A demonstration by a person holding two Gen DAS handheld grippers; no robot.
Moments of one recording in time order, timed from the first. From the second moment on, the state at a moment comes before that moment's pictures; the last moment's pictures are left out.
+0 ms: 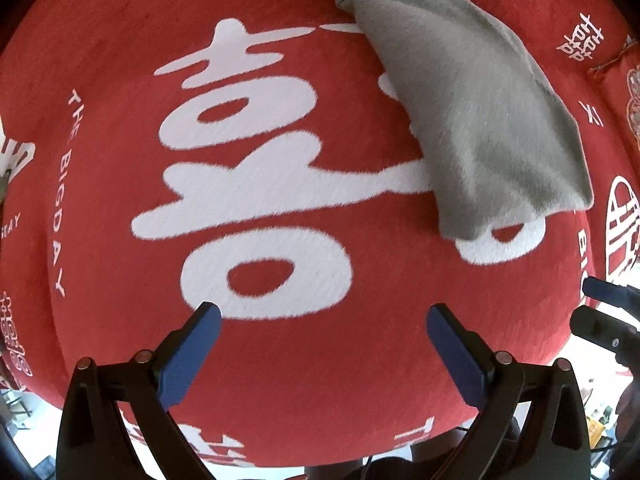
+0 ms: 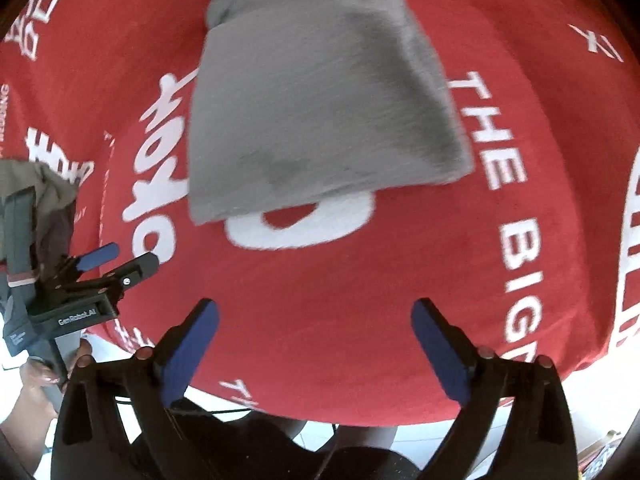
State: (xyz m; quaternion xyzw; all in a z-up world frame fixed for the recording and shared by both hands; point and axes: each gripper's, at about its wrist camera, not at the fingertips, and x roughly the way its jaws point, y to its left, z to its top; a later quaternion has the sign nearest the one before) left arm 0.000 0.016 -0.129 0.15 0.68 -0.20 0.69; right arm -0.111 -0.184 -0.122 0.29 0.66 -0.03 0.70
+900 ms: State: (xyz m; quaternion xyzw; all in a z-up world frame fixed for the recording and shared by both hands) left arm -0.005 0.027 -0.116 0.16 0.69 -0.21 0.68; right arm -0.116 -0.164 -0.110 0.32 0.64 -0.06 0.69
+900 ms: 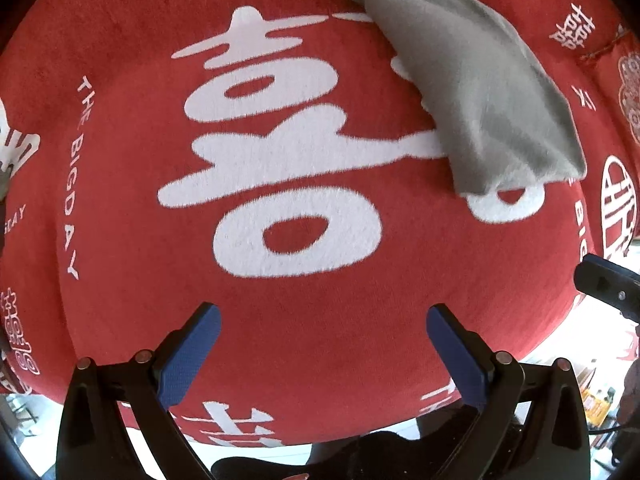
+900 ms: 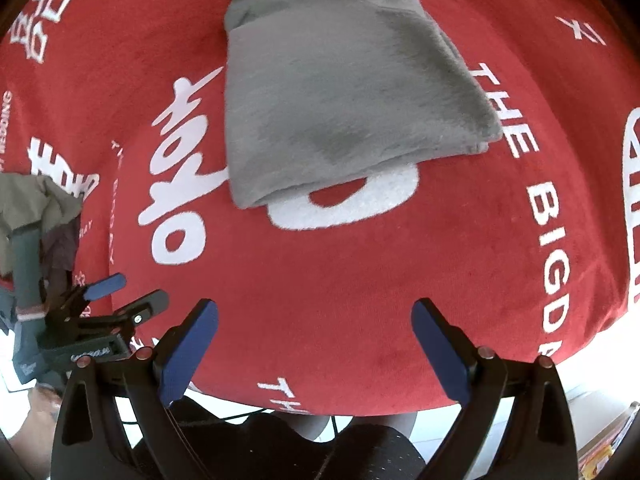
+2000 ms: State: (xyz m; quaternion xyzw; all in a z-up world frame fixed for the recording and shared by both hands) left arm 0.116 -0.107 -0.136 0.03 0.69 -0.25 0.68; right arm 0.015 -0.383 -0.144 0.39 0.60 -0.02 0.70
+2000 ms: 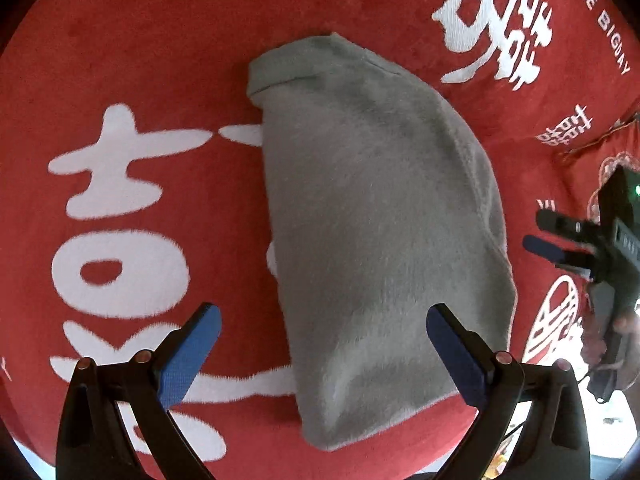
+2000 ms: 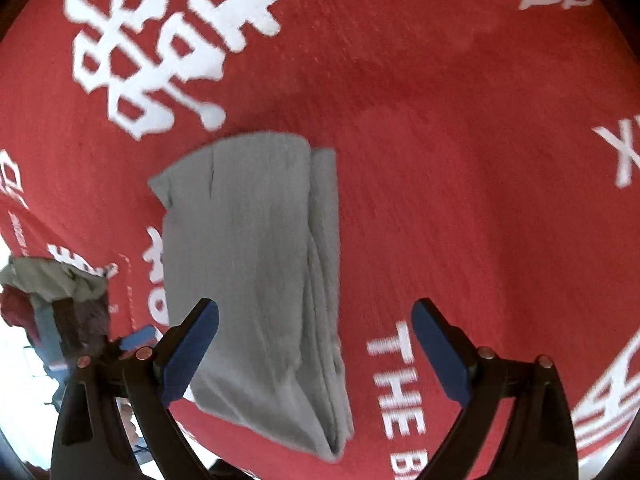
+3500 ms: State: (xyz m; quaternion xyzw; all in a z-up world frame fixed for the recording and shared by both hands) left arm 0.124 -0.137 -0.182 0.00 0.71 -0.29 0.64; right arm 0.072 -0.388 -0.225 0.51 0.56 0.18 0.62
